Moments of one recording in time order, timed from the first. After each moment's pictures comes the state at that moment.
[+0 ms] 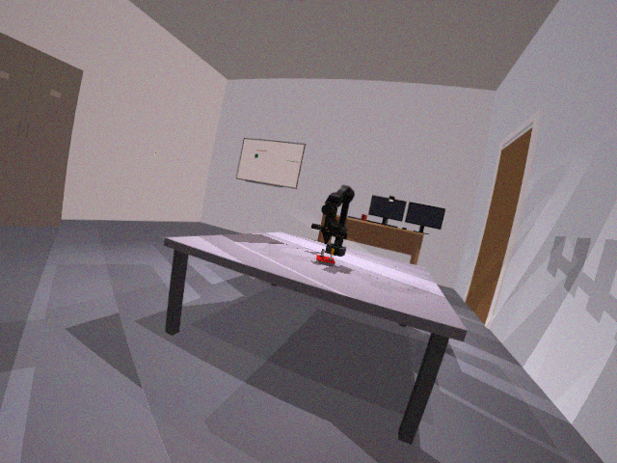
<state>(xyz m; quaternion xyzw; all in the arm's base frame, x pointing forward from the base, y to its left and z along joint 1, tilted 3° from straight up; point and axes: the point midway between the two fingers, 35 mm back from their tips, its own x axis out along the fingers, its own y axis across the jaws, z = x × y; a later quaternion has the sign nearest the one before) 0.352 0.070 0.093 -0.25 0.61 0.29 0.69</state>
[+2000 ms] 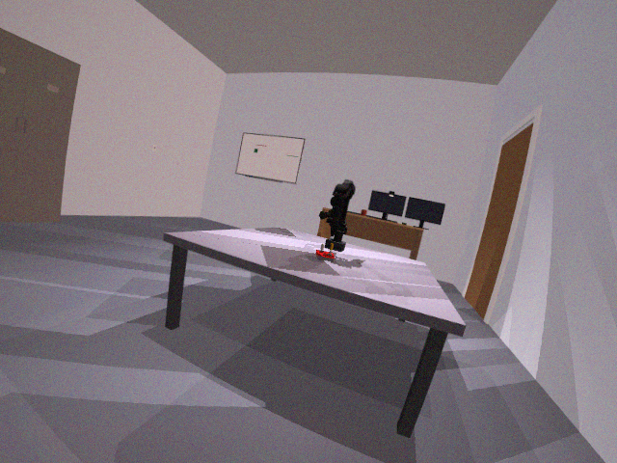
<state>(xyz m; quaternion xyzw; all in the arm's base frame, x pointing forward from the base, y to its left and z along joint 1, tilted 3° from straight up) 0.365 0.113 0.123 0.46 0.57 -0.39 0.56</state>
